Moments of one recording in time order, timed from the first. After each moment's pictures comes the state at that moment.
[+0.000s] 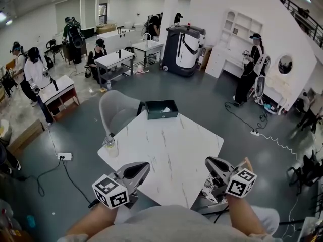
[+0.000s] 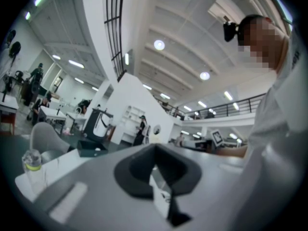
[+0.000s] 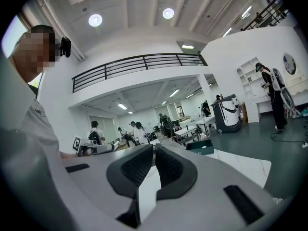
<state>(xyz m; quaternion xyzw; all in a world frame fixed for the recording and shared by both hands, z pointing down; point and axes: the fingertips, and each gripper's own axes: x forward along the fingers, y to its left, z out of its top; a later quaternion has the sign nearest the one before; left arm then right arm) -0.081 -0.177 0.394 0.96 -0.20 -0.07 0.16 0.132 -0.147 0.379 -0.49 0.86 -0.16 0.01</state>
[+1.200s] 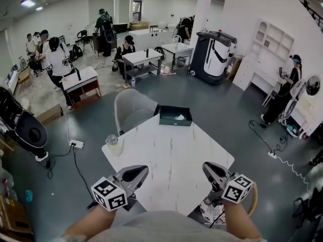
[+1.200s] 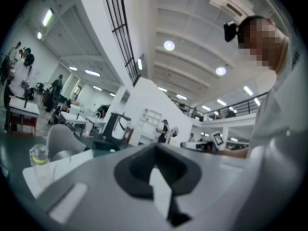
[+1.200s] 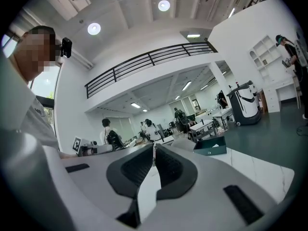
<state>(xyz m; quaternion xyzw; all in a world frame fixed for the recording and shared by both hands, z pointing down) -0.044 -0.208 0.412 0.93 -0.32 -0.06 0.16 0.169 -0.225 0.408 -0.38 0.90 -0.19 0.01</state>
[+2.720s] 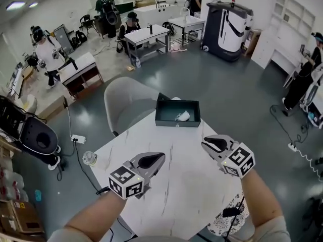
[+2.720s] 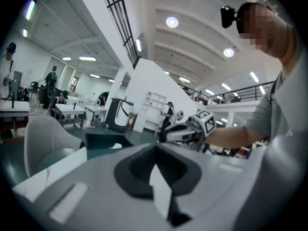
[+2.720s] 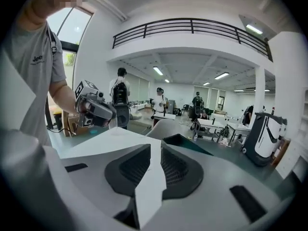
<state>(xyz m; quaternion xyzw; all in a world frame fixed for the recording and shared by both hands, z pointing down) 0.079 -0.428 0.522 0.93 -0.31 0.05 0.18 0.213 -0.482 0.536 -0.26 0.93 -0.01 -0.24</state>
